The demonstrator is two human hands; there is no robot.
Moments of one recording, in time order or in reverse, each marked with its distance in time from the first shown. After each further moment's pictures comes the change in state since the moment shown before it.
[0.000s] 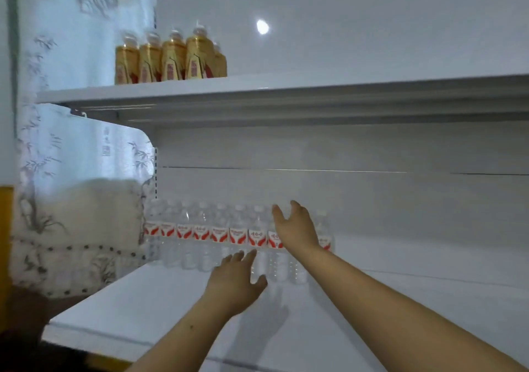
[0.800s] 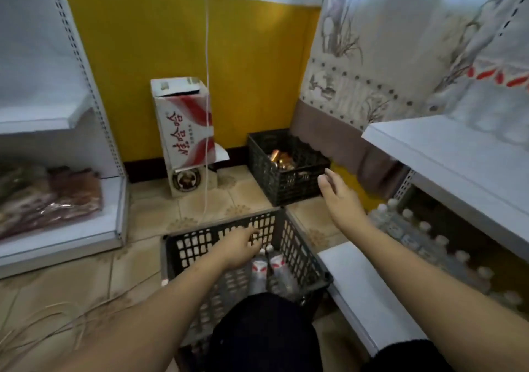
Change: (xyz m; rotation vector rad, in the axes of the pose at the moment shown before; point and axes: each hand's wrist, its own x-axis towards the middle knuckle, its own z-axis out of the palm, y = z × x) left_hand -0.410 -0.382 0.076 -0.279 -0.200 -0.956; right_hand -0.302 -0.083 0.397 0.235 -0.988 -0.243
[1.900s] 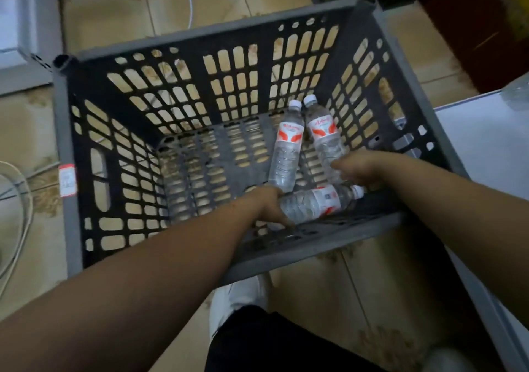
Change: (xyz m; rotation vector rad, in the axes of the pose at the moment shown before) left_hand 0.174 -0.196 0.320 0.023 -0.610 -0.287; right_hand 0.098 0.348 0.280 -0.475 -0.908 0.696
